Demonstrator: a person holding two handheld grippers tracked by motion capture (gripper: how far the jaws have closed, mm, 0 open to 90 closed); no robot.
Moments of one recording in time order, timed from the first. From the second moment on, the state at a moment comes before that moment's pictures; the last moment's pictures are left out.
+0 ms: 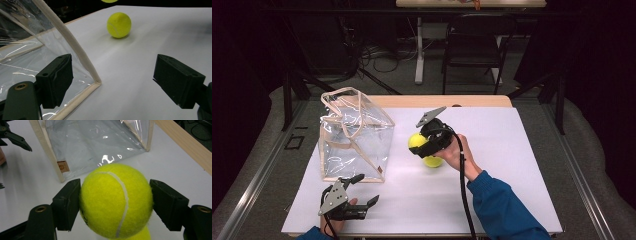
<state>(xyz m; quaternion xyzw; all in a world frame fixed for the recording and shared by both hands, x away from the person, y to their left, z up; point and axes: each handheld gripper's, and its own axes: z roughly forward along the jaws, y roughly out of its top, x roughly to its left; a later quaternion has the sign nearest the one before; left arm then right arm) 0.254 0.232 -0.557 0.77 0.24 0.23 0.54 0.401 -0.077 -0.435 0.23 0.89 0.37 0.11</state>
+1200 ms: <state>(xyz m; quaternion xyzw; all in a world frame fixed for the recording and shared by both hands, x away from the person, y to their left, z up) 0.254 0.232 -0.557 0.77 0.23 0.23 0.54 0.425 -0.055 -0.409 0.22 0.90 0.36 0.12</state>
